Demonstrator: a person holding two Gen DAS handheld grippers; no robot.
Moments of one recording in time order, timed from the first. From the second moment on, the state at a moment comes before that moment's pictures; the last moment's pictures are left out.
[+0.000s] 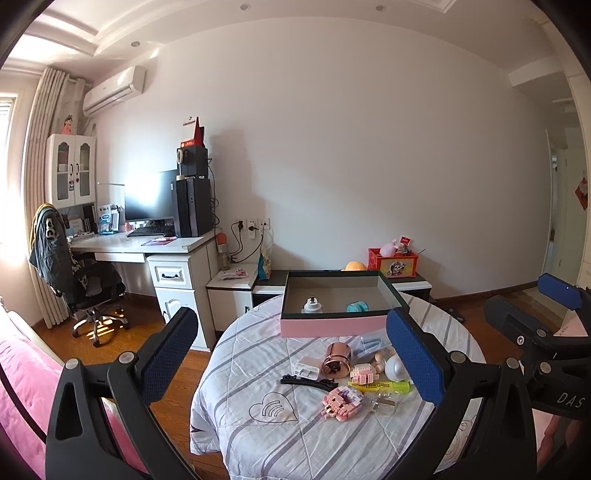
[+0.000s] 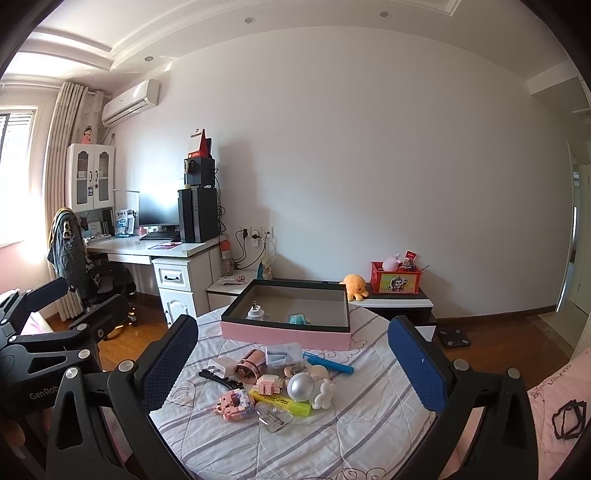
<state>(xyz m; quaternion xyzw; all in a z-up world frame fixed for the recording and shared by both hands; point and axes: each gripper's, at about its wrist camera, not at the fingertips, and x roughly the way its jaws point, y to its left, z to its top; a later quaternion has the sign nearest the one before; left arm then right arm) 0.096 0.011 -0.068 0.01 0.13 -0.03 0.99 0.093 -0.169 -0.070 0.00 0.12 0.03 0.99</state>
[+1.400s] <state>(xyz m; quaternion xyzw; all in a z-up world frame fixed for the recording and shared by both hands) 0.243 -0.050 -0.256 0.07 0.37 -0.12 0.92 0.209 -0.208 -0.244 0.03 0.35 0.03 0.94</state>
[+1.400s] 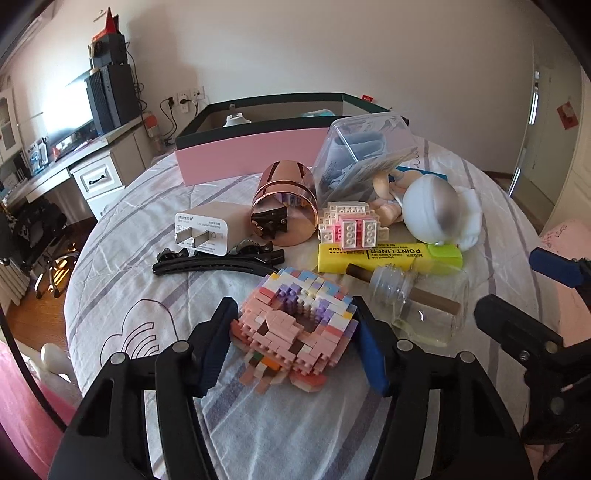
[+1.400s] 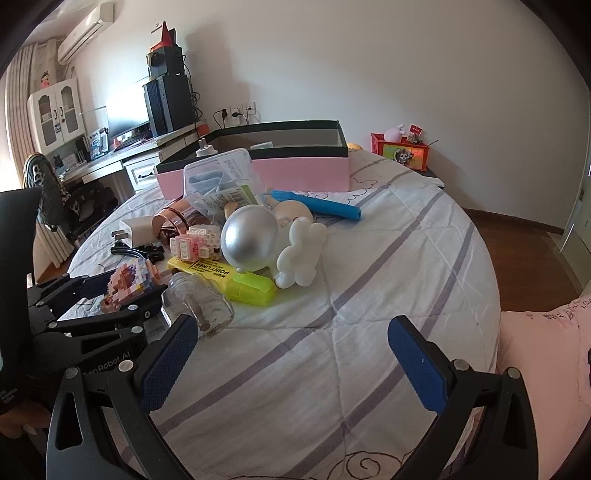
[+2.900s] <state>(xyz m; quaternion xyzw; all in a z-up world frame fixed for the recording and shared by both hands) 0.231 -0.020 -0.194 0.05 0.31 -0.12 0.94 0.216 -0.153 -0.205 -0.03 0.31 0.06 0.95</state>
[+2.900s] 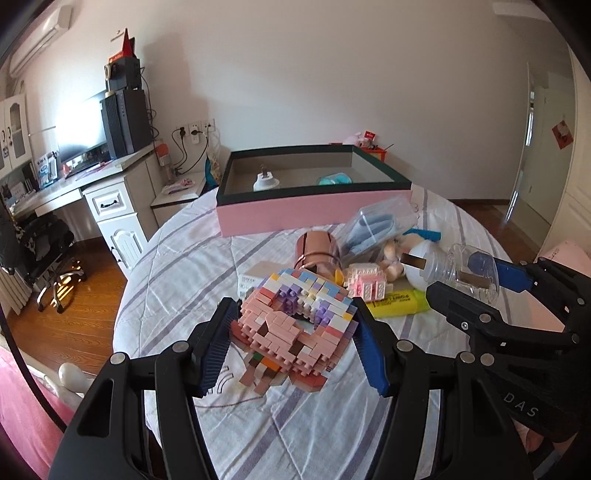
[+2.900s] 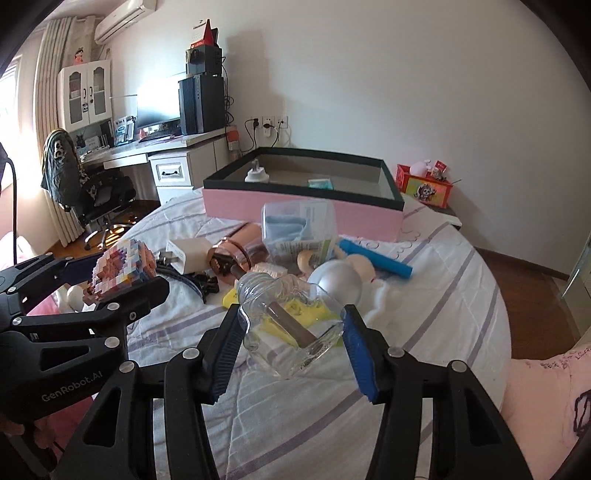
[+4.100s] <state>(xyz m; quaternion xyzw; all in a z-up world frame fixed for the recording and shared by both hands) 0.565 -0.087 -0.217 0.13 0.45 -0.11 0.88 0.522 -0.192 -0.211 -0.09 0.42 0.06 0.90</state>
